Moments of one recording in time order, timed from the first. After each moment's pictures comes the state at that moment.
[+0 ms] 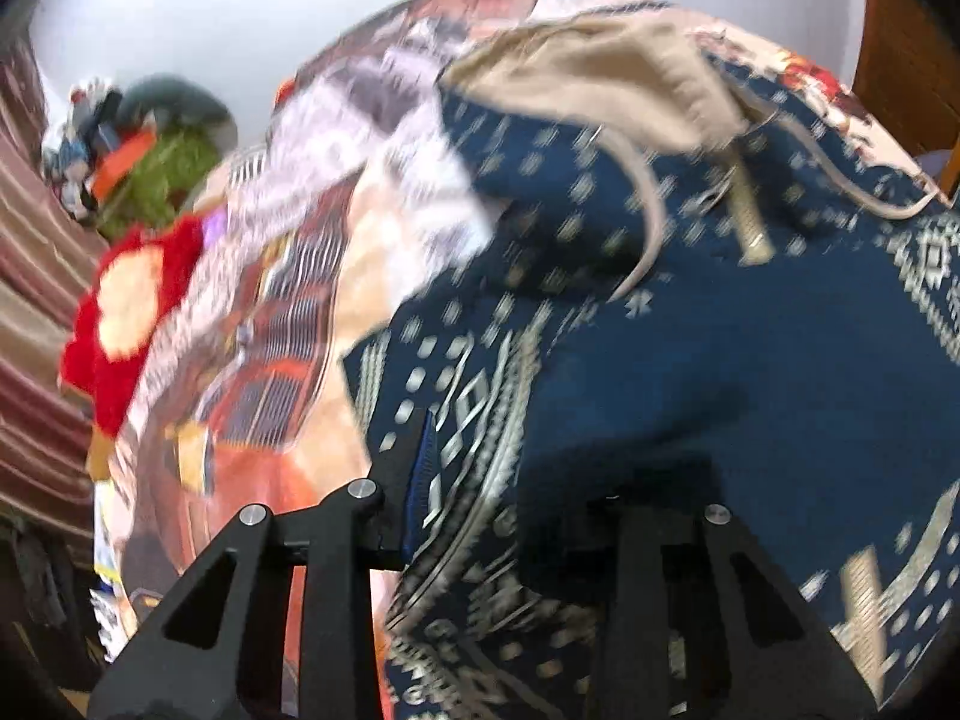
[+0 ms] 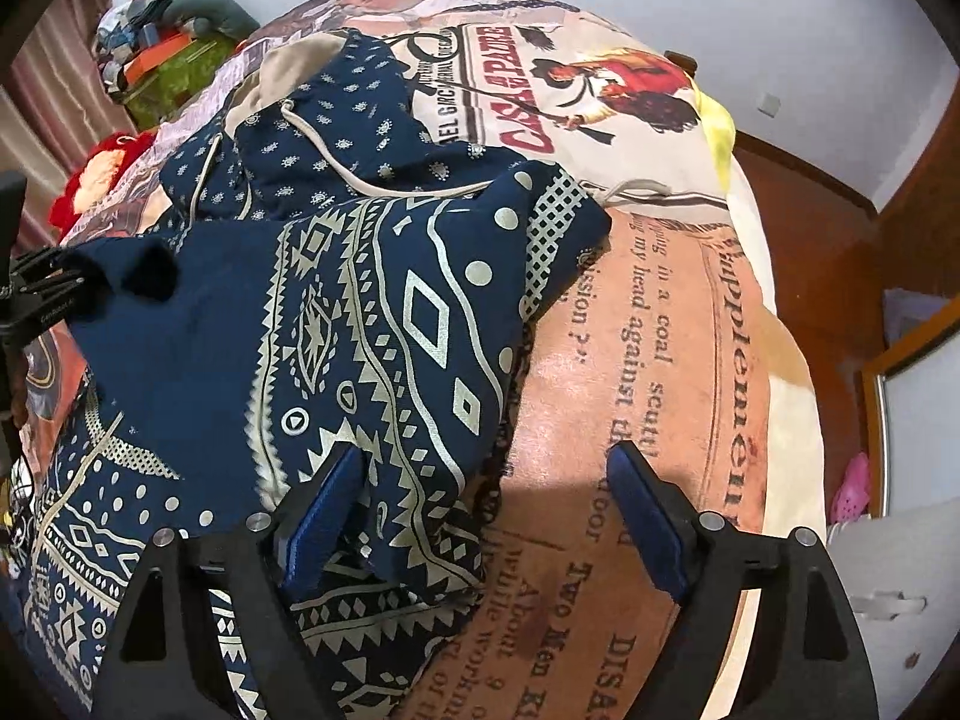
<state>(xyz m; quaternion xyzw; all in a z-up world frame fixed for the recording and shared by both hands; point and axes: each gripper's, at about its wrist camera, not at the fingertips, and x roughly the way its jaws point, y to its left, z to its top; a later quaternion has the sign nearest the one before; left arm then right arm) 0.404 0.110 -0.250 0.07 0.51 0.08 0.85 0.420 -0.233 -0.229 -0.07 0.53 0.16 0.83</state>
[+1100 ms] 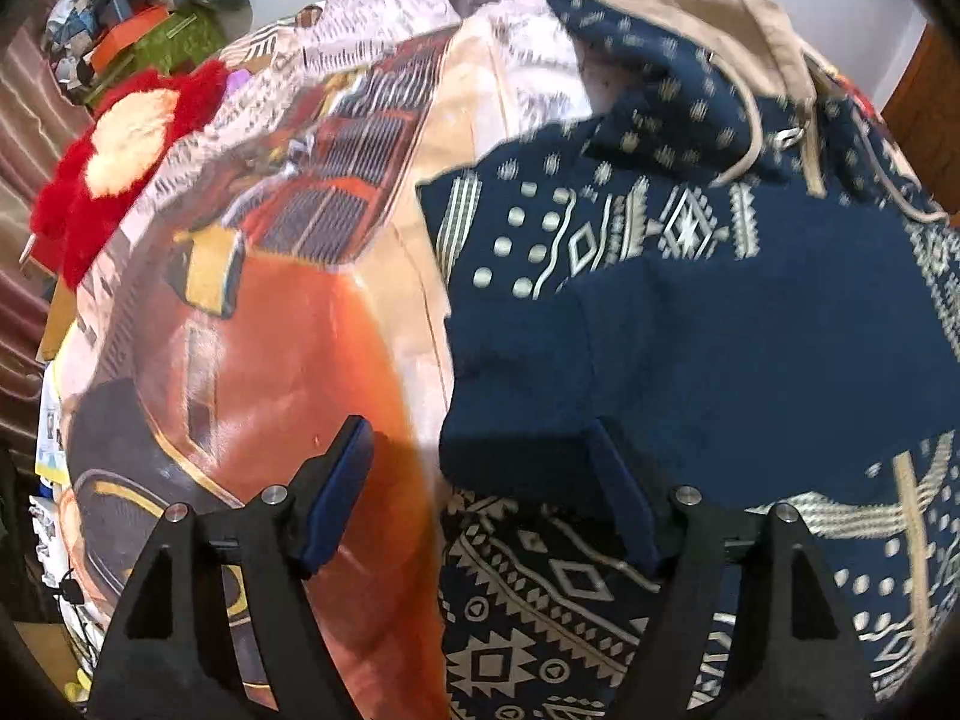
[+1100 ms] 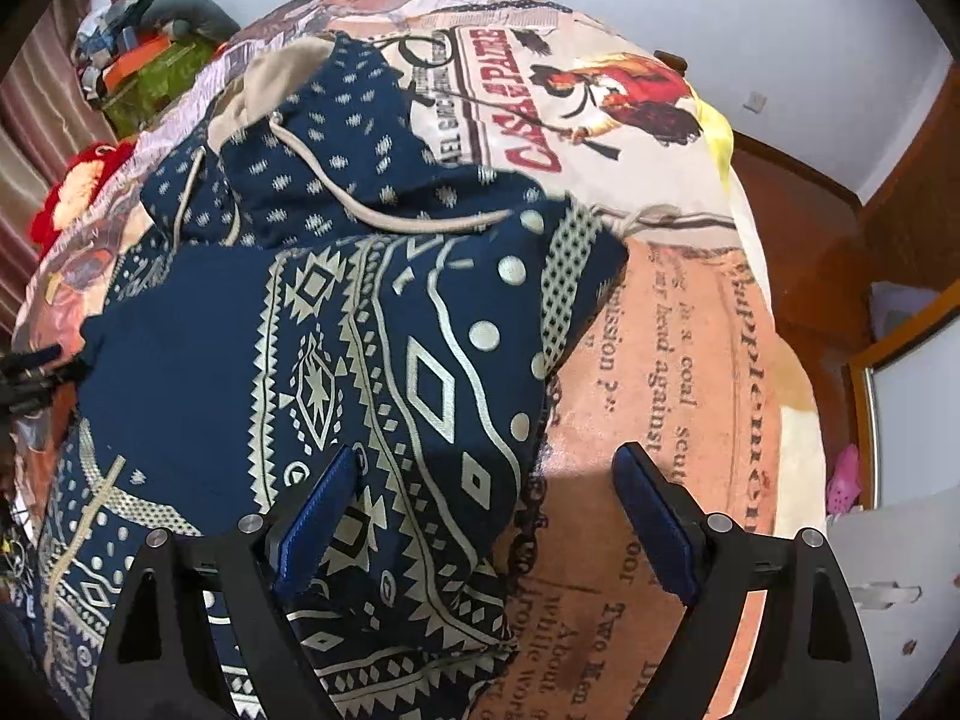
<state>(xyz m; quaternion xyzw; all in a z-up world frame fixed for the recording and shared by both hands) 0.362 0.181 -0.268 -0.04 0.56 0.07 0.83 0.438 -0.215 -0.214 -0.08 0.53 0.13 0.83</state>
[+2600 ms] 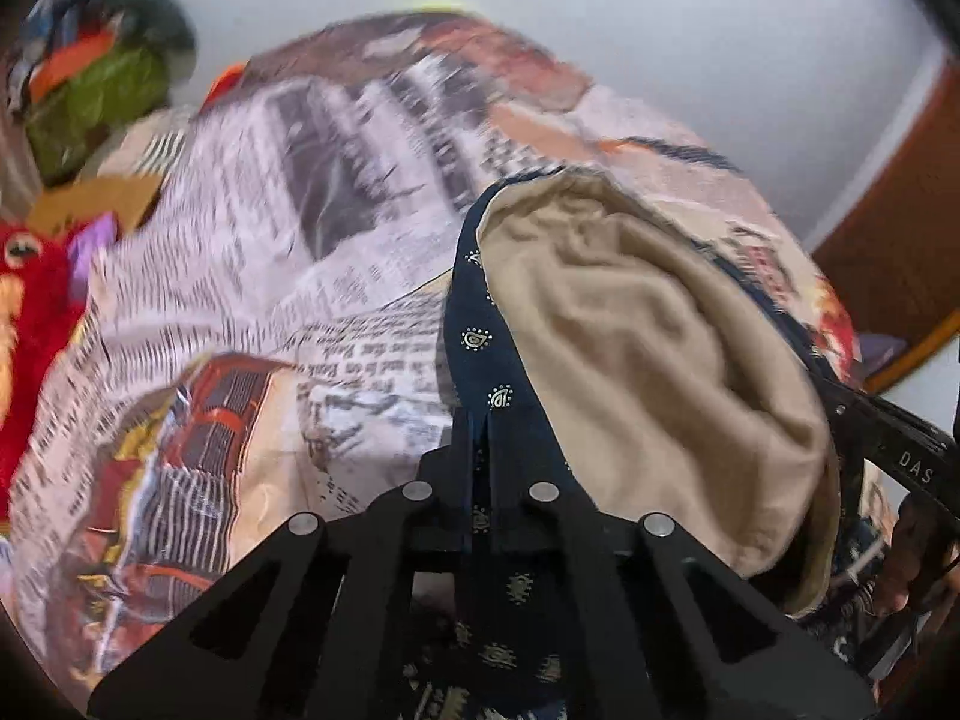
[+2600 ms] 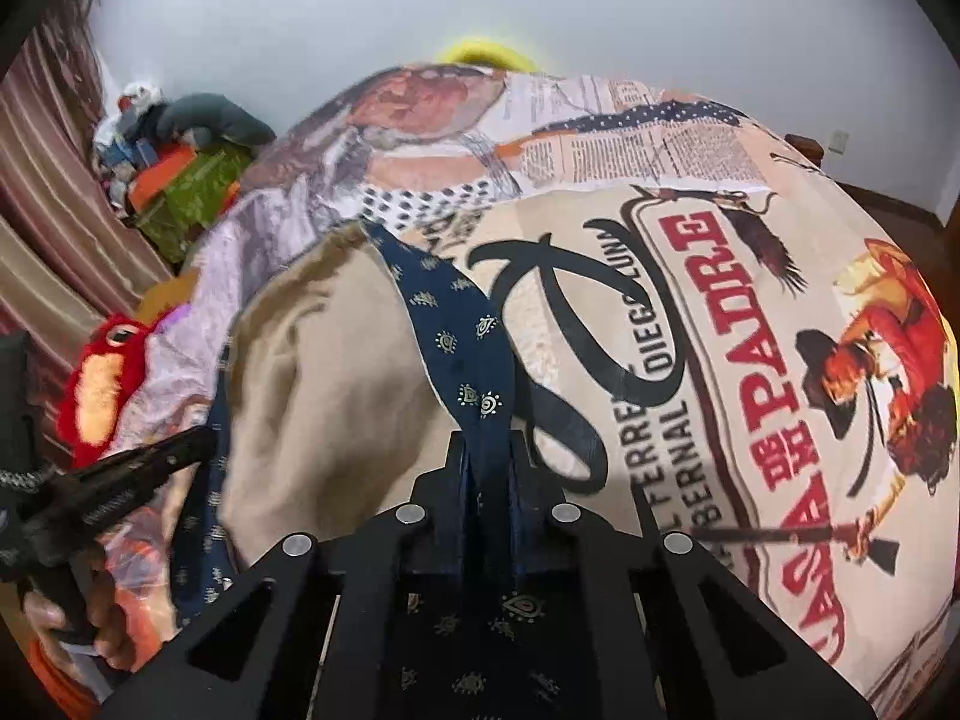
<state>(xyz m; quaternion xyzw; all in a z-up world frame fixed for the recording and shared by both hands) 0.593 0.161 -0.218 -0.12 0.47 0.01 0.87 0.658 -0.057 -0.205 0.03 0.47 0.21 0.86</state>
